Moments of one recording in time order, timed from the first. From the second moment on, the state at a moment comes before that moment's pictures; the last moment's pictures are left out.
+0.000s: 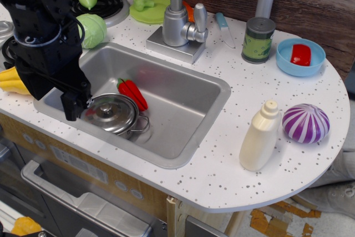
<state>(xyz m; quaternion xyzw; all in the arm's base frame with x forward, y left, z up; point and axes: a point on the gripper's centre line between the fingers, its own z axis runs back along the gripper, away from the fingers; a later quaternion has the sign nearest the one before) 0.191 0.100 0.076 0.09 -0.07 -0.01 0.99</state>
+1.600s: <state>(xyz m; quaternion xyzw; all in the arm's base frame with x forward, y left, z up) 0.272 -0.100 0.177 0.06 -0.05 -0.02 1.00</state>
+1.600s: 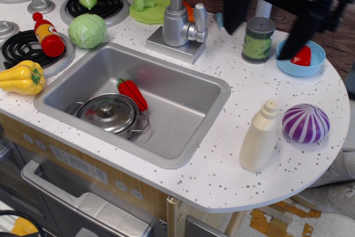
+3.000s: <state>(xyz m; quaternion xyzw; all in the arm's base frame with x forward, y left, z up) 0.295 -0.129 0.076 0.00 -0.14 -0.02 0.99</state>
